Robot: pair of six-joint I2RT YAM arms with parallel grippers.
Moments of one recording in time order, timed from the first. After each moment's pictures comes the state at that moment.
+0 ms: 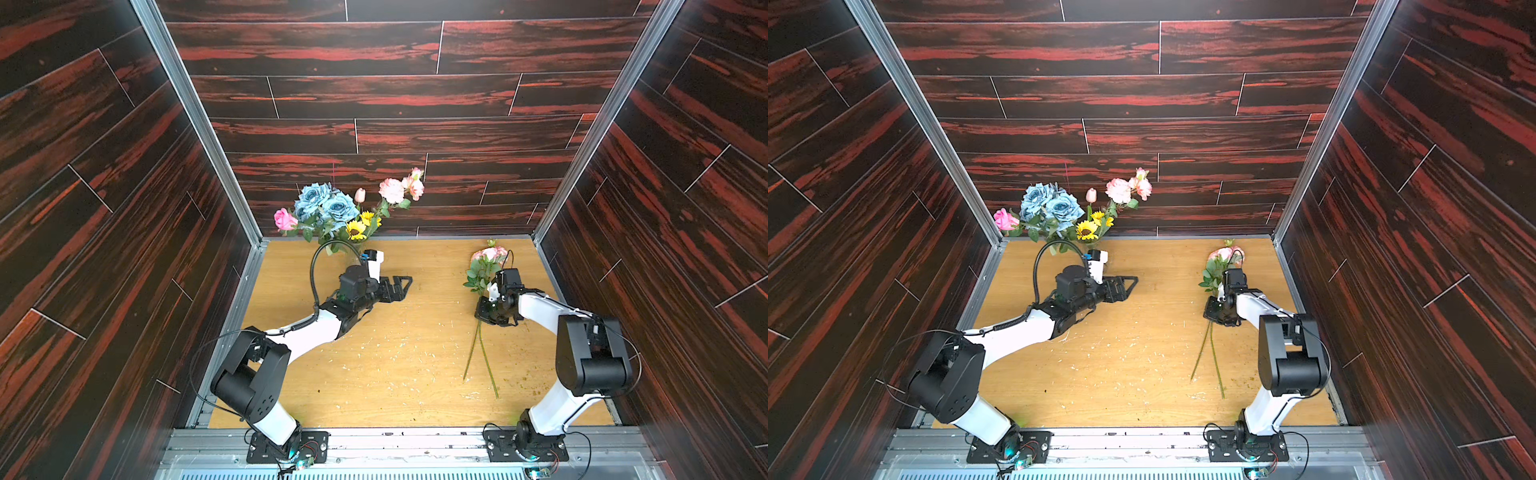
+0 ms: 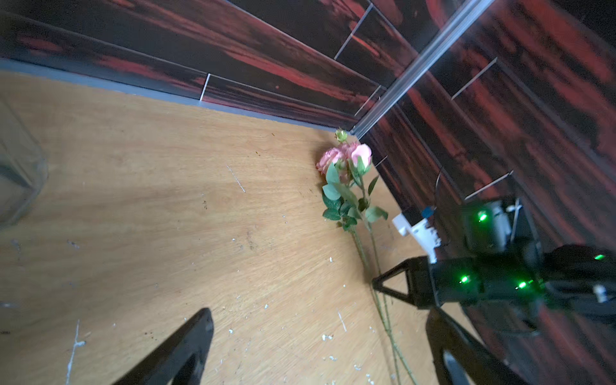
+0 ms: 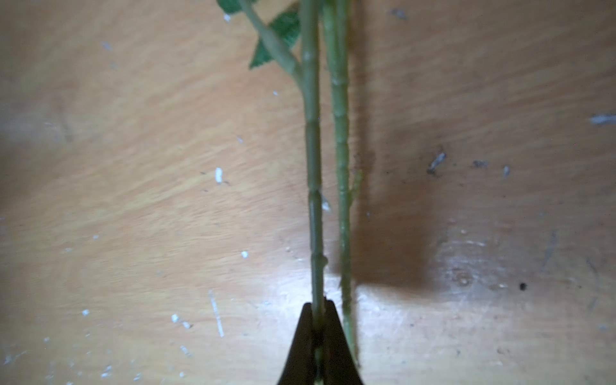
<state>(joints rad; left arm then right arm) -0.50 1.62 0.92 0.43 0.32 -0.61 0.09 1.72 0.99 -0.46 -0.21 0.37</state>
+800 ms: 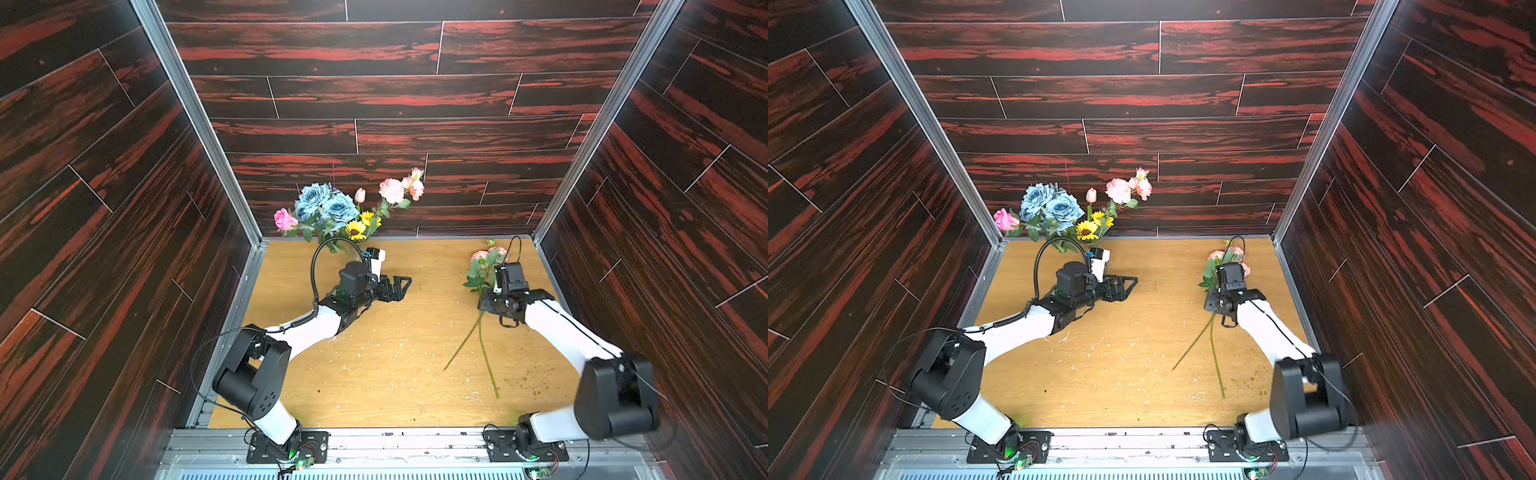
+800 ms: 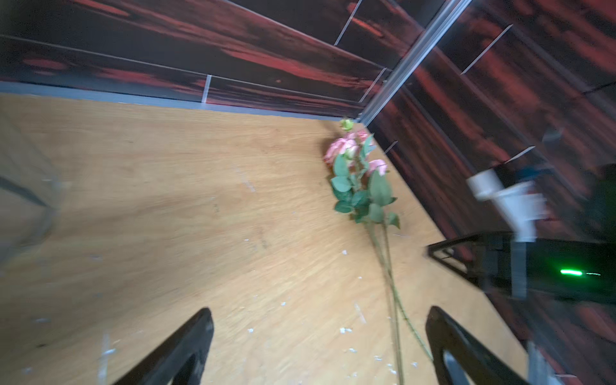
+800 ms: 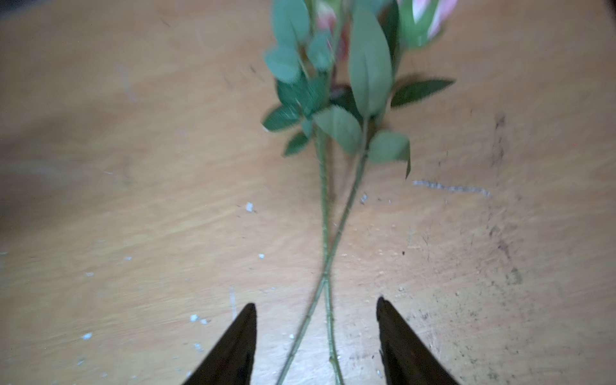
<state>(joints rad) -0.50 1.63 0.99 0.29 0.29 -0.44 0.24 1.40 0.99 -0.50 0.12 0.39</state>
